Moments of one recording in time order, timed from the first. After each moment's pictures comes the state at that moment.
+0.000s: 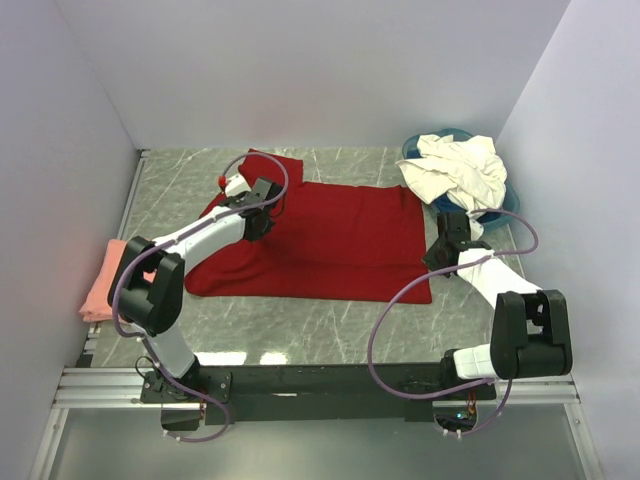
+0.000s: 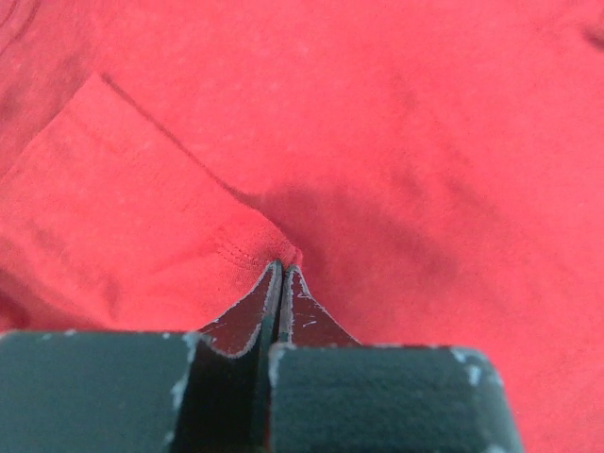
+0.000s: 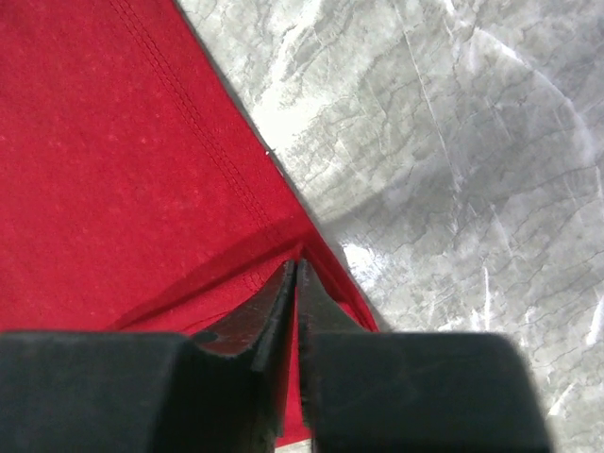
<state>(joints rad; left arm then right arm) -0.50 1.72 1.24 -0.56 -0.52 -1.03 0.04 1.36 0.71 -0.37 0.18 0.72</state>
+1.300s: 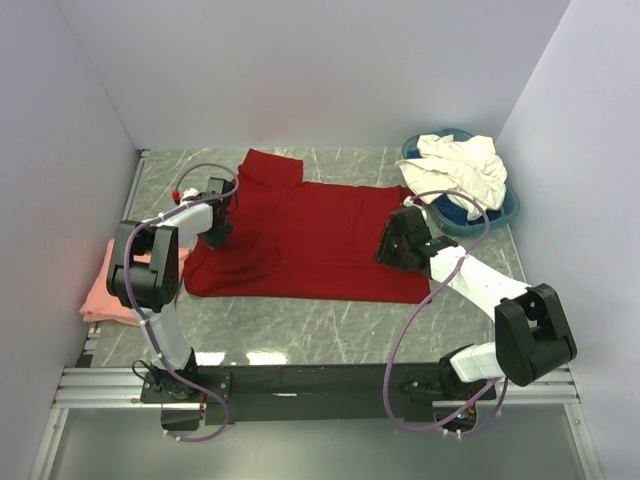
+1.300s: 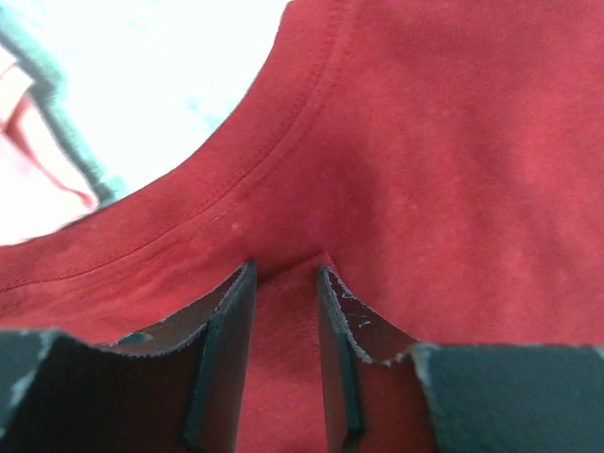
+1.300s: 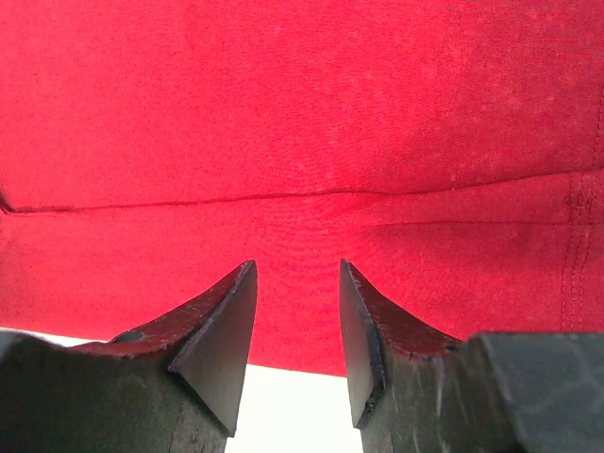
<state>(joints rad) -0.17 1.85 1.17 -0.51 -0.44 -1.00 0.41 1.37 0.80 -0.34 0.08 0.64</state>
